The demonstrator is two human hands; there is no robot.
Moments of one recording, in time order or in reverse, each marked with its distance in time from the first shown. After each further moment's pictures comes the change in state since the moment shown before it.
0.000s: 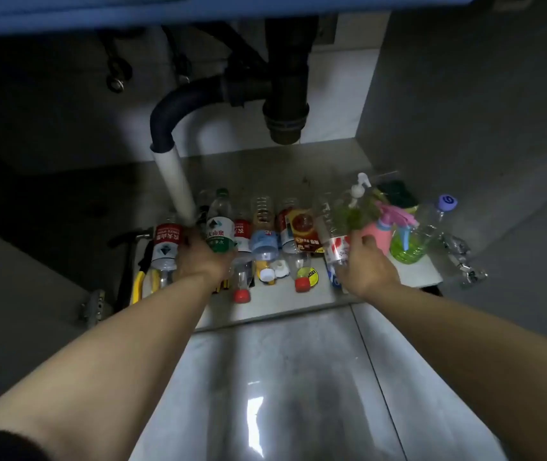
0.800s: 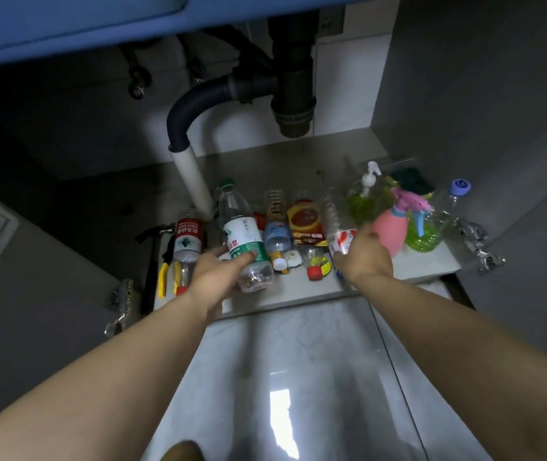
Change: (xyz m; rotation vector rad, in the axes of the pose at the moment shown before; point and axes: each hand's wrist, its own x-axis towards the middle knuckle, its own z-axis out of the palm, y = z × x) left_hand -0.071 -0.006 -0.016 -0.673 -0.189 -0.137; right_hand 0.009 -0.008 0.029 0.198 0.110 0.182
